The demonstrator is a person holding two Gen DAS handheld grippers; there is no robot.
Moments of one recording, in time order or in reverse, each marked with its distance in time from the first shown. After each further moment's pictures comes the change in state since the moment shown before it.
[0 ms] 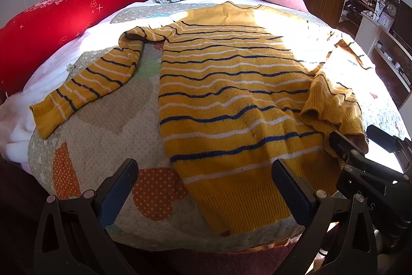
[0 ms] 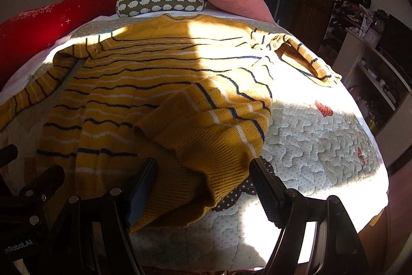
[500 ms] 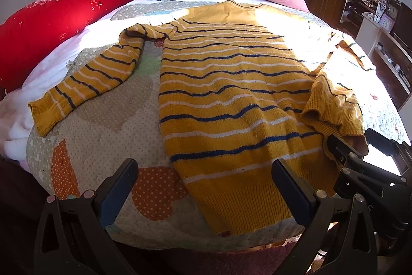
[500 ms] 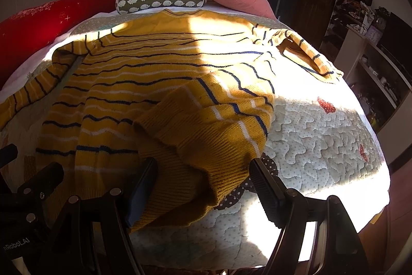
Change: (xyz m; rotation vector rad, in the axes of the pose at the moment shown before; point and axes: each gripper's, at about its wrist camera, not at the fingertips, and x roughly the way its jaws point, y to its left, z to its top) left arm 0.002 0.002 0.000 -0.009 0.010 -0.007; right arm 0.004 0.000 0.000 0.003 0.025 0.005
